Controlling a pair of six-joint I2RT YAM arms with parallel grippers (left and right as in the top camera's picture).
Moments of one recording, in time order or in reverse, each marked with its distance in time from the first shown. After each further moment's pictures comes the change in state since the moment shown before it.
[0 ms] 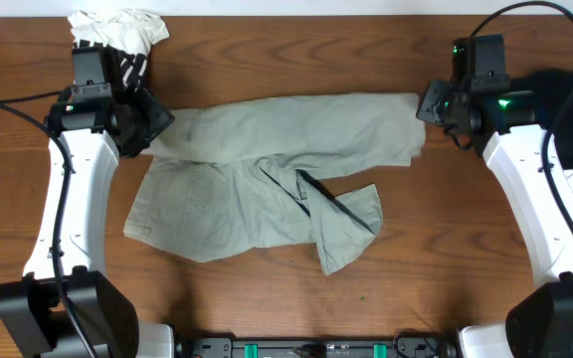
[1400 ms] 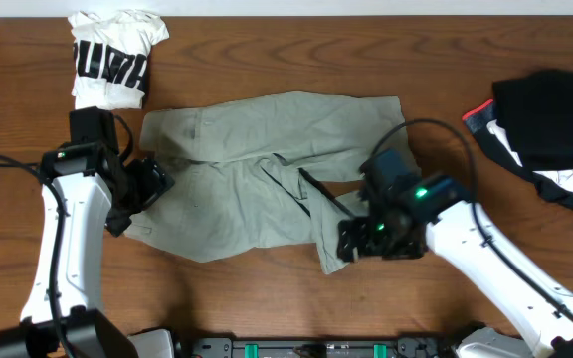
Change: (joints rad) left arm 0.093 -0.154 -0.271 -0.234 -0.051 0.040; right arm 0.461 -0.213 -0.434 -0.307 -0.367 0.045
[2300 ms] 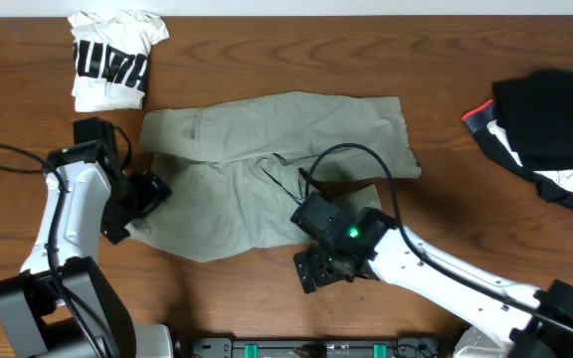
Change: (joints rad) left arm 0.056 0.130 -0.065 0.054 -0.020 0.053; right arm 0.329 0.126 -0.019 0.187 0.166 0.125
